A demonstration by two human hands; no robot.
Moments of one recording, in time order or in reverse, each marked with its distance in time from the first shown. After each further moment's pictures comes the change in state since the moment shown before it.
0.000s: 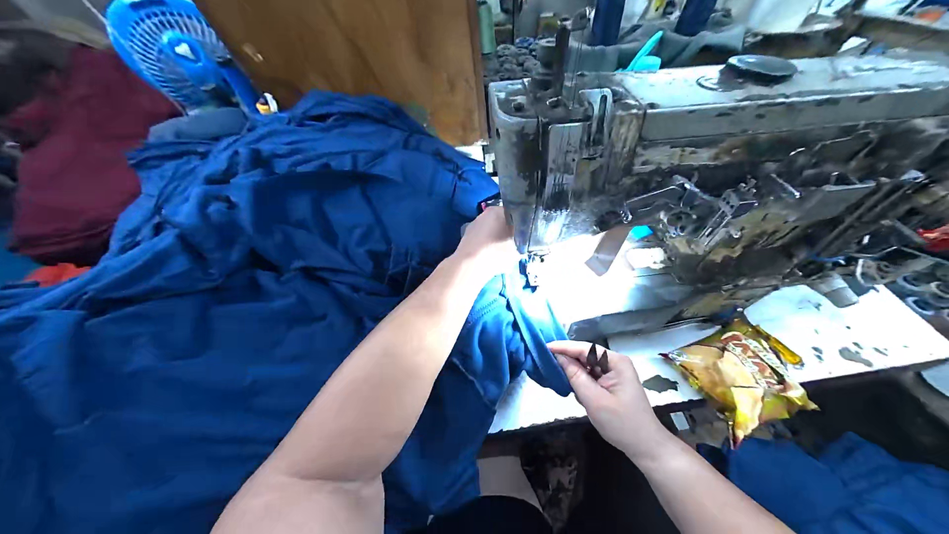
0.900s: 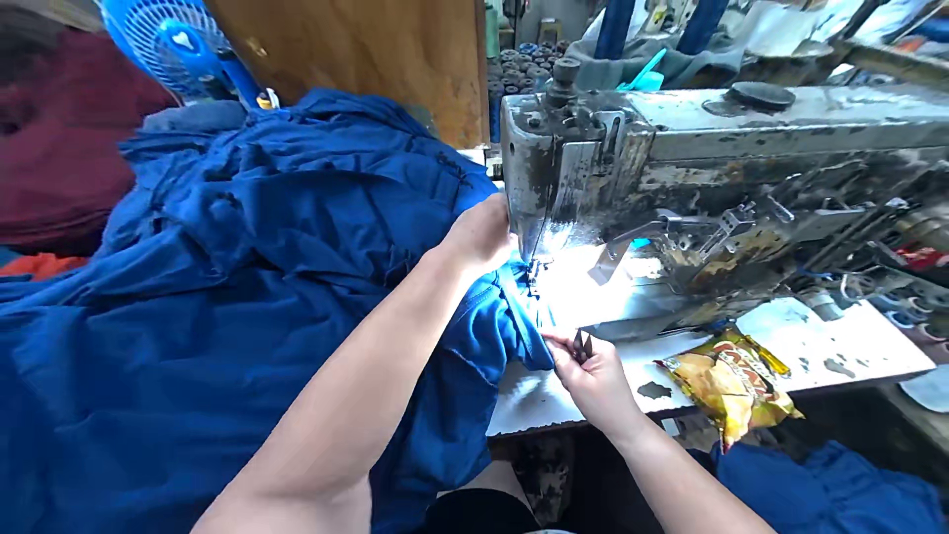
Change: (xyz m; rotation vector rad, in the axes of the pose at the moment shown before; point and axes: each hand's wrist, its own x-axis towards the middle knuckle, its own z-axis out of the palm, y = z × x) left_hand -0.012 0.035 -0.051 0.211 -0.100 0.056; right_hand 0.021 0.005 0.012 -0.060 0.065 0.020
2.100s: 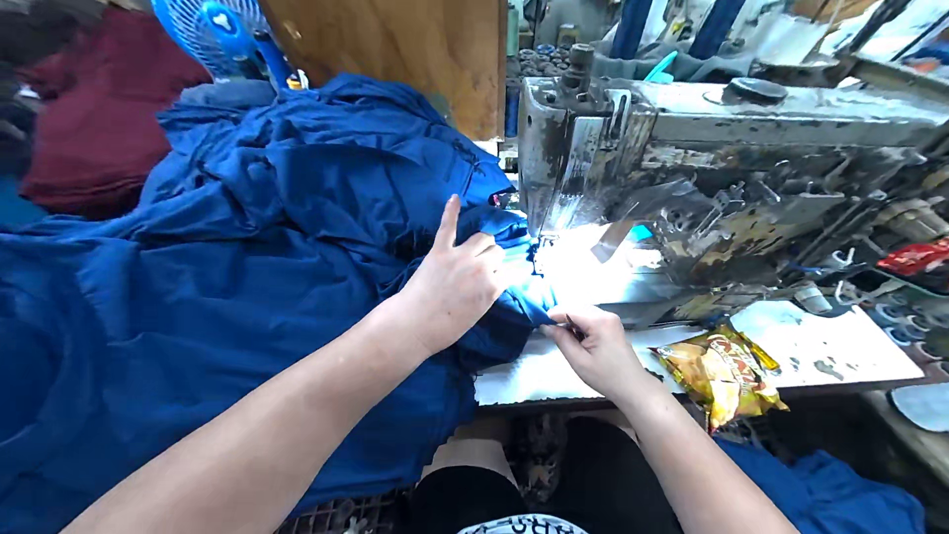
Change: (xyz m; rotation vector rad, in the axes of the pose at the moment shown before) left_hand -0.115 0.037 -0.020 0.492 0.091 0.323; right_hand 0.014 -0.009 -0.022 -0.426 -0.209 -0.330
